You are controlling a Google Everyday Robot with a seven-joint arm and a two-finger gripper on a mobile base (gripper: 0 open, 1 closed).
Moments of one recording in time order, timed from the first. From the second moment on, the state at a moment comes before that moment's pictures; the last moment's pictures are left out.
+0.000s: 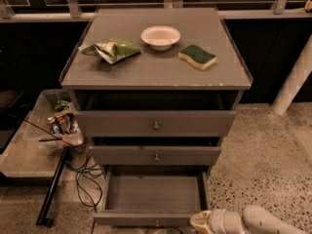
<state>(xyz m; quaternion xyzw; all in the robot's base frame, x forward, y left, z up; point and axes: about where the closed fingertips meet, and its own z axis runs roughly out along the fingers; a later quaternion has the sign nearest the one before) 0.406 -0.189 0.274 -0.44 0.79 0.28 0.32</state>
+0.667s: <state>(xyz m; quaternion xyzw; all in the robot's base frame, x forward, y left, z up) 0.407 -0.184 0.255 -0.42 0.80 0.29 0.30</state>
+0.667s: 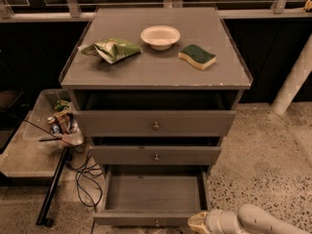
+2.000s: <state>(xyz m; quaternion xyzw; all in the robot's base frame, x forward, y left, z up) 0.414 -0.164 0.181 -0.41 0.83 0.28 0.24</state>
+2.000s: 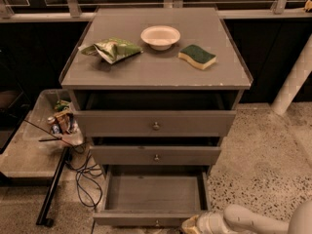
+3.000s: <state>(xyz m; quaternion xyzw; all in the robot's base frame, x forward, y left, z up) 0.414 -0.164 0.181 -0.41 0.83 0.28 0.24</state>
